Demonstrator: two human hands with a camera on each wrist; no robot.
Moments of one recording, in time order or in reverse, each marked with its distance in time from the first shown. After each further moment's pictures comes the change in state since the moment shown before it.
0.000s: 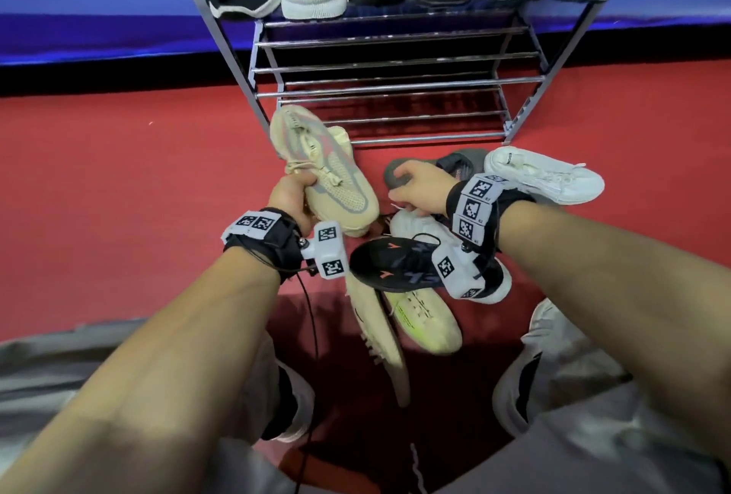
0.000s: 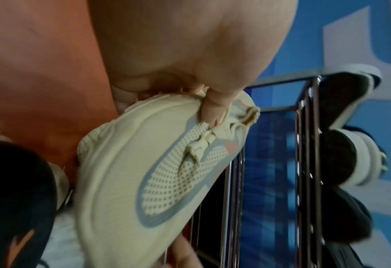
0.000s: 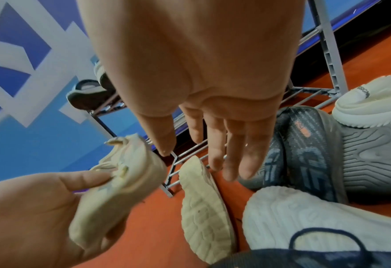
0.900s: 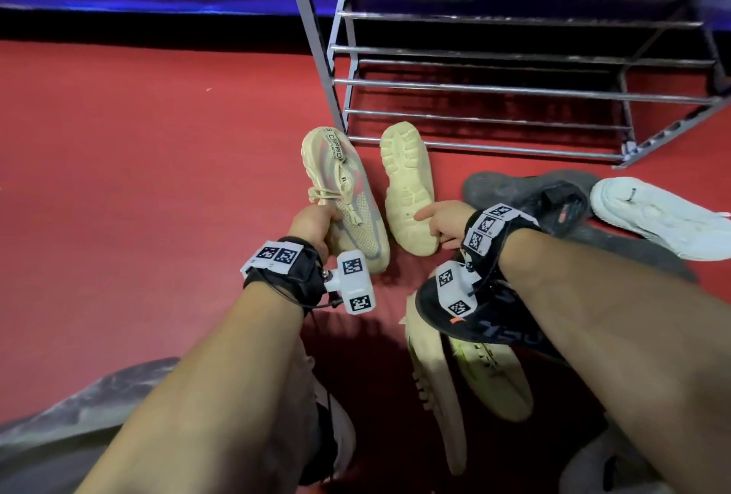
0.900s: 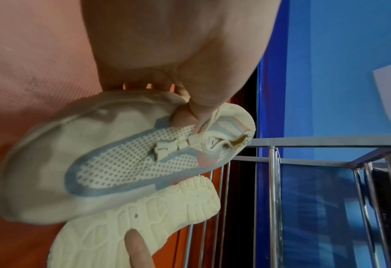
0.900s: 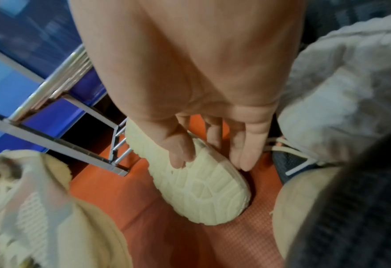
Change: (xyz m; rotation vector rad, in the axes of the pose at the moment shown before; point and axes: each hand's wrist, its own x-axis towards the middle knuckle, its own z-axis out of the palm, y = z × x) left_hand 0.085 0.010 -0.075 0.141 0.318 -0.151; right_hand 0.124 -0.011 0.085 0.030 -0.263 0.264
